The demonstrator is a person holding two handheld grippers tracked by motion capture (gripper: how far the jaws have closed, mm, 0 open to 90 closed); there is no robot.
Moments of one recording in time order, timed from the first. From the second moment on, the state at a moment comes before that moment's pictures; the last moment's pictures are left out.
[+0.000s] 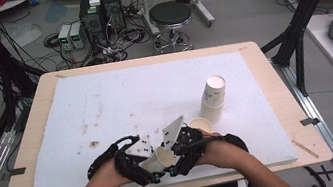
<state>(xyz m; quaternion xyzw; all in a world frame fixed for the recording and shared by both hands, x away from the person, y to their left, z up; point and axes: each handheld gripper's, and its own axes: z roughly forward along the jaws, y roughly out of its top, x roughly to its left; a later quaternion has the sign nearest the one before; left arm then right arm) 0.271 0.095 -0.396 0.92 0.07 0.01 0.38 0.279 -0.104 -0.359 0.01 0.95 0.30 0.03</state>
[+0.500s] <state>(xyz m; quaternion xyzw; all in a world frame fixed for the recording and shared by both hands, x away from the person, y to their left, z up) 0.273 0.120 -0.414 0.86 0.16 0.03 0.48 0.283 -0.157 -0.354 0.11 0.88 0.46 0.04</state>
